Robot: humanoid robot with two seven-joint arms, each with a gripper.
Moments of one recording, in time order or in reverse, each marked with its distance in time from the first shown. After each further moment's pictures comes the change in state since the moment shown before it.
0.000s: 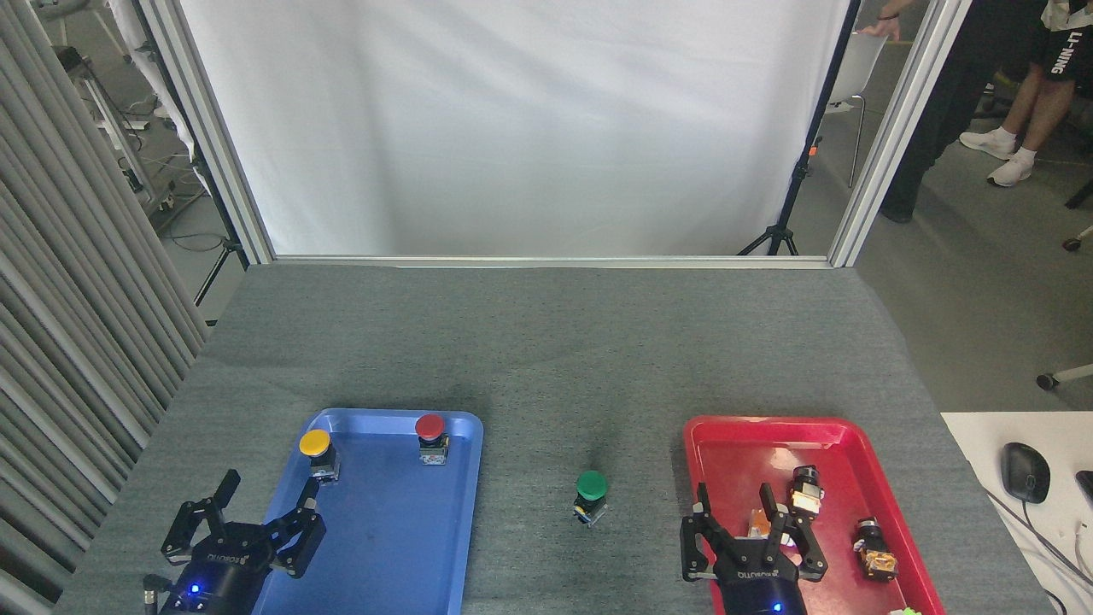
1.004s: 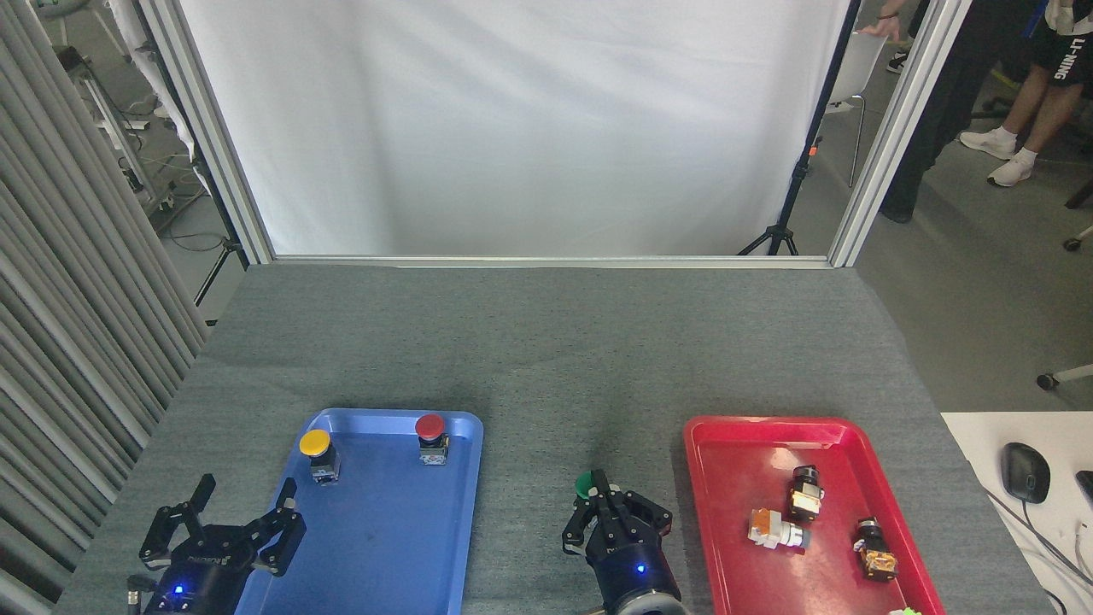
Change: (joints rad) left arm -0.007 0.031 0.003 0.040 -0.003 0.063 0.013; right arm -0.201 0.120 0.196 0.302 0.058 0.016 0.031
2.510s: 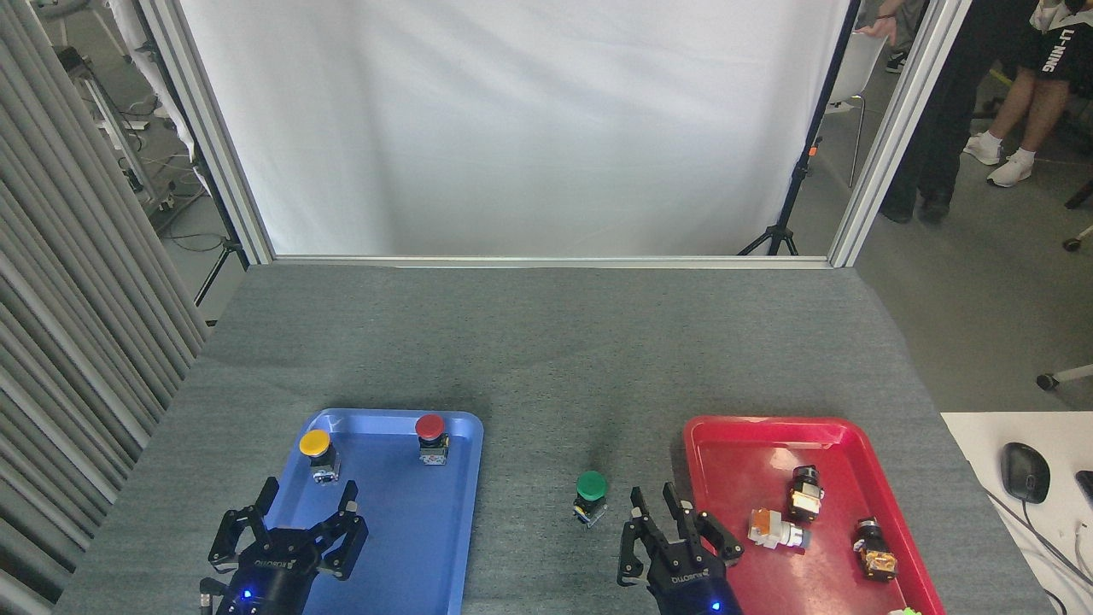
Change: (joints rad) left arm 0.012 -0.097 -0.101 -0.050 -0.019 0.078 -0.002; right arm 0.168 -0.076 -0.103 -0.233 -0.101 -0.165 -0.040
